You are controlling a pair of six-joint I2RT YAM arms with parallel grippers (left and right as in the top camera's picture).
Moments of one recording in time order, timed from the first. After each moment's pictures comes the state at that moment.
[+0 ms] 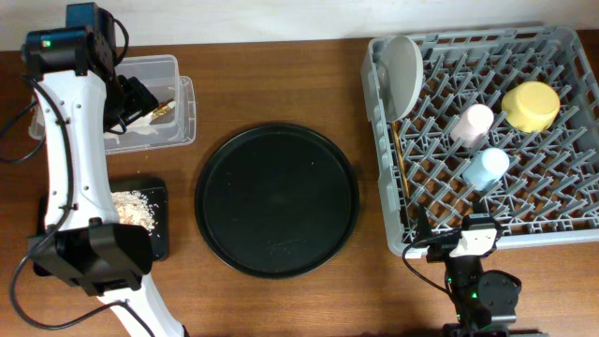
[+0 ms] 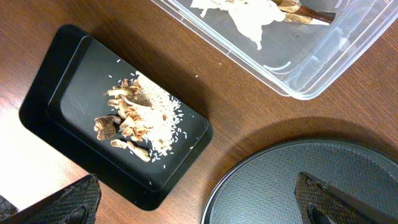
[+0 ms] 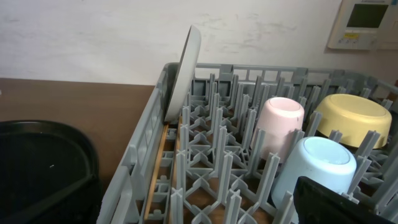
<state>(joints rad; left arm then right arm) 0.11 2.04 2.30 -1.66 -0.23 -0.58 -0.01 0.02 0.01 -0.07 -0.04 -0.04</state>
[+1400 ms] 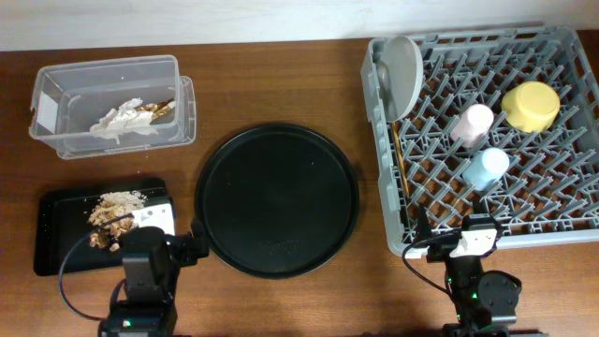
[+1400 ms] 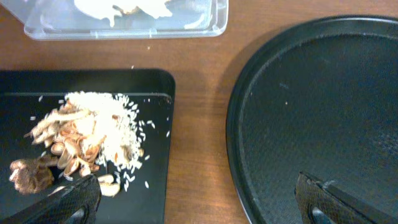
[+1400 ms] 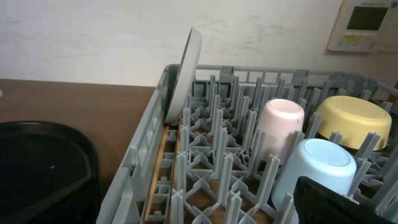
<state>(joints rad) -0.01 0.61 0.38 -0.43 -0.16 -0.05 -0.01 0.01 0.01 -0.07 -0.05 -0.04</state>
